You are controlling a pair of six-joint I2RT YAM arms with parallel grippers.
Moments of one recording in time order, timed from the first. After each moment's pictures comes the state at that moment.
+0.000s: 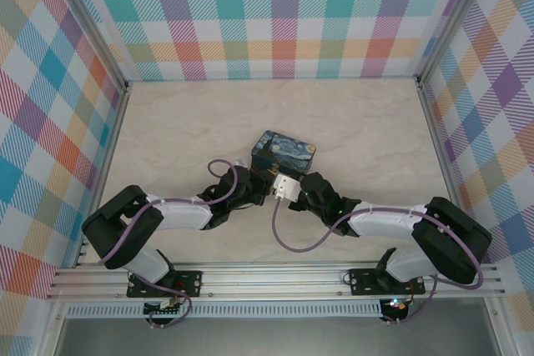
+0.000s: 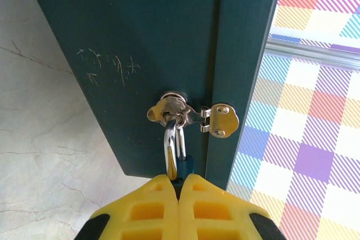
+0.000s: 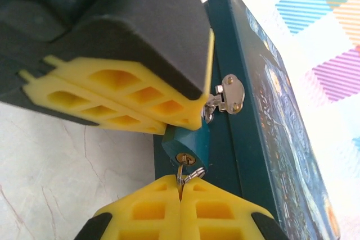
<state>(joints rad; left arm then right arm) -0.81 1.54 0.54 0.59 0.01 -1.68 0.91 1.37 0.48 0.36 0.22 -0.56</state>
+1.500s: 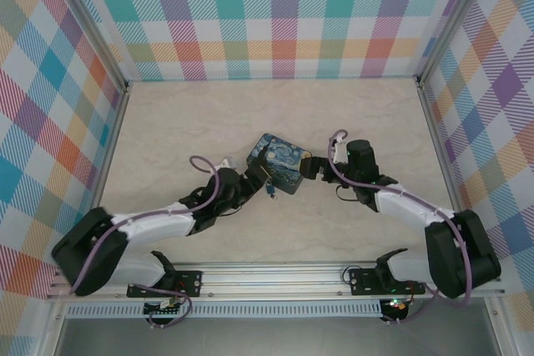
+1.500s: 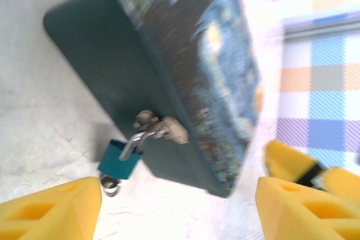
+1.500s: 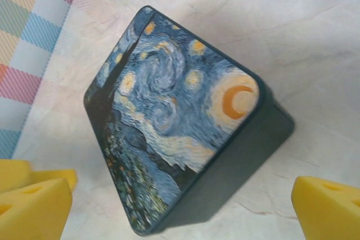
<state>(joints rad) -0.78 1.26 0.49 0.27 -0.11 -1.29 0.39 1.30 0.57 0.14 -0.44 0.55</state>
